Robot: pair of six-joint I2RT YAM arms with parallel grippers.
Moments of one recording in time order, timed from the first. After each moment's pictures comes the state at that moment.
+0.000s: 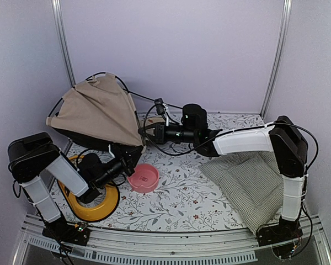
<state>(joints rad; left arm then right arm) -0.77 1.73 0.33 1.53 0.05 -1.64 0.87 2.02 1.40 0.58 -0.49 0.57</state>
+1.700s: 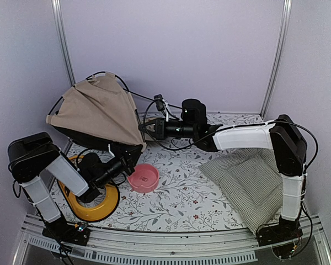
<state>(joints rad) -0.78 1.73 0.34 1.53 0.03 -1.64 0.85 2.03 1.47 0.51 -0.51 0.55</state>
